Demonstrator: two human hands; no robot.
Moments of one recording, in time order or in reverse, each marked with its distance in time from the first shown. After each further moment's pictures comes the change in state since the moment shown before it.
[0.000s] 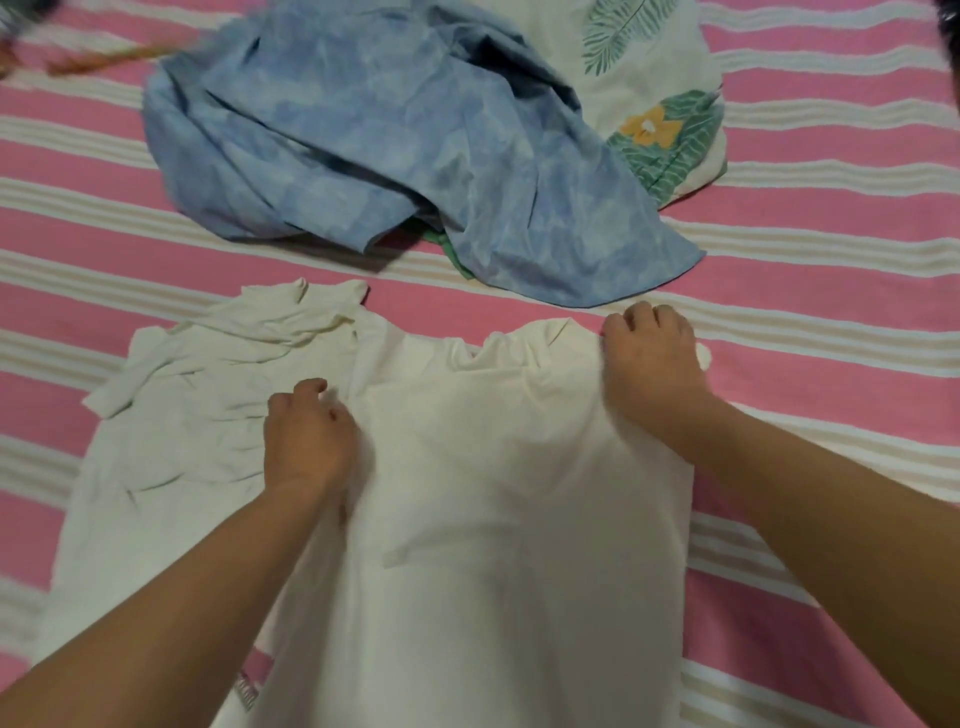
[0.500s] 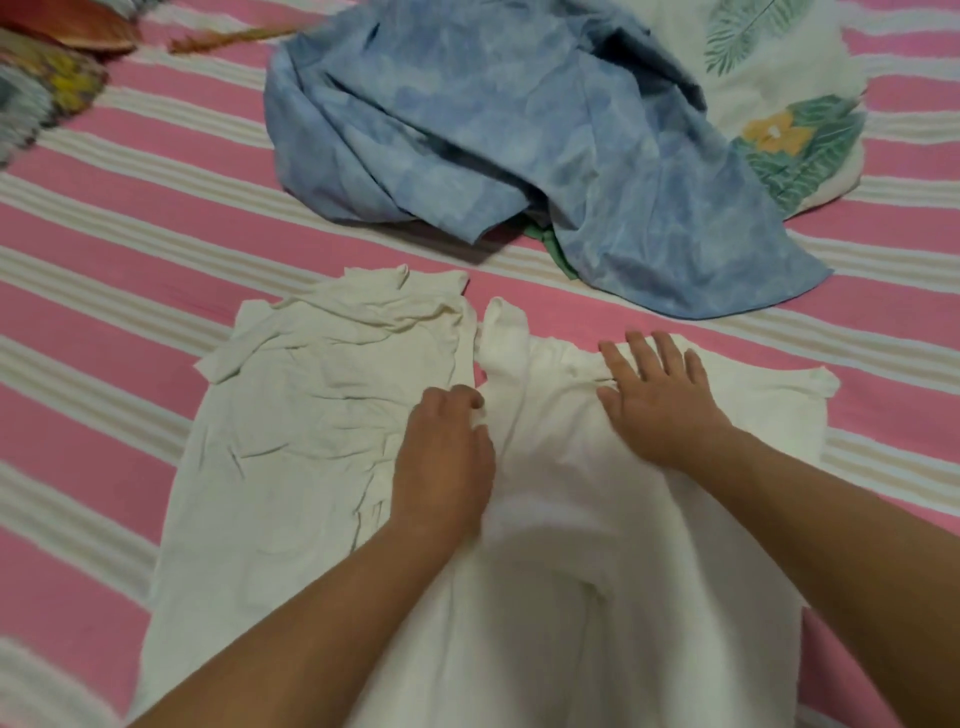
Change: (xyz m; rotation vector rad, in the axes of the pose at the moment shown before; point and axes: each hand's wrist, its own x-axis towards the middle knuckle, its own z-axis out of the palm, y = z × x) left_hand -0.039 -0.003 -0.003 0.024 -0.020 0.356; right_hand 0.003 -0.089 0.022 0.128 -0.260 -0.137
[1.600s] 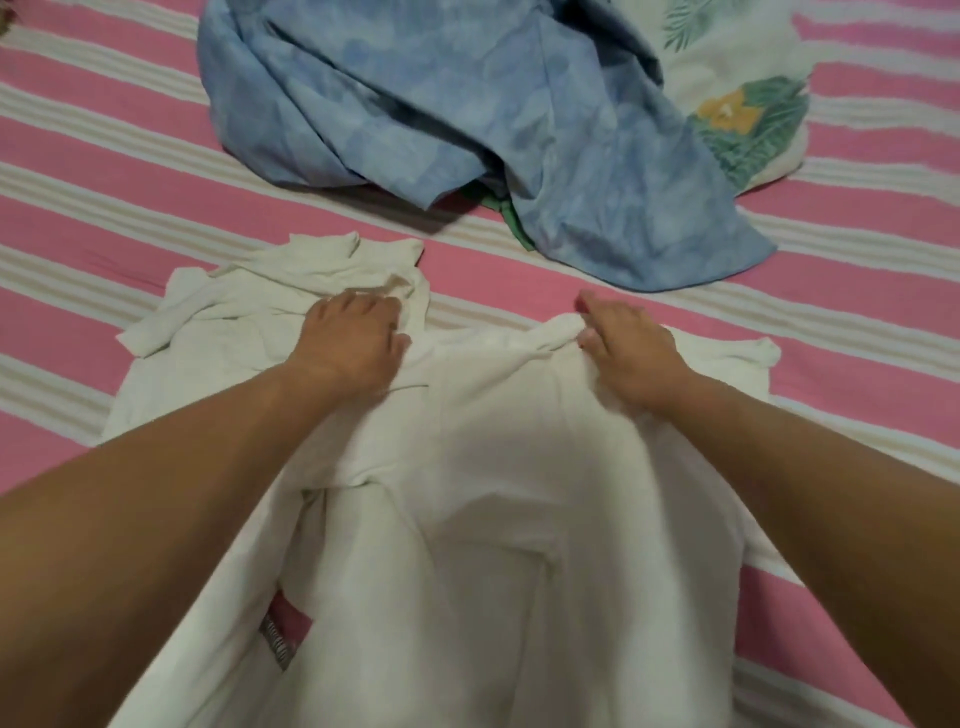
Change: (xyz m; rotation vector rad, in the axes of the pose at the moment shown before) left_hand 0.110 -0.055 -0.018 0.561 -0.261 0.191; right_hand 0.011 0.022 -0.018 0.280 0.106 -0.040
